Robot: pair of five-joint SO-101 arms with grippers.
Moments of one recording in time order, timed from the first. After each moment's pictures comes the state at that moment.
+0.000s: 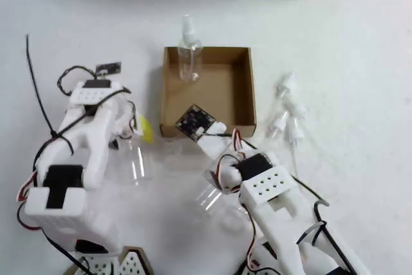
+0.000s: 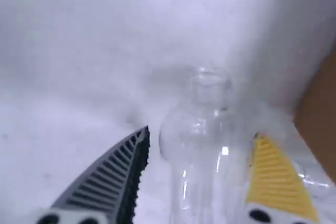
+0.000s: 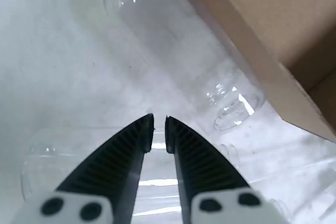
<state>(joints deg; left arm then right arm) -6.3 10.5 23.2 69.6 13.9 -30.9 -36.9 61.8 49.9 23.9</state>
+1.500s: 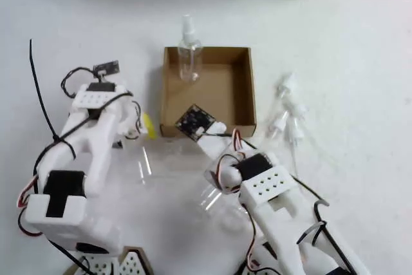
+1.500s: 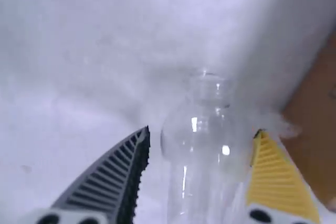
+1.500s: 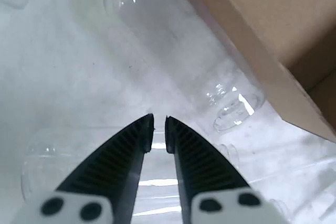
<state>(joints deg) -4.3 7.5 26.2 66.7 21.4 -30.9 -36.9 61.8 49.9 23.9</state>
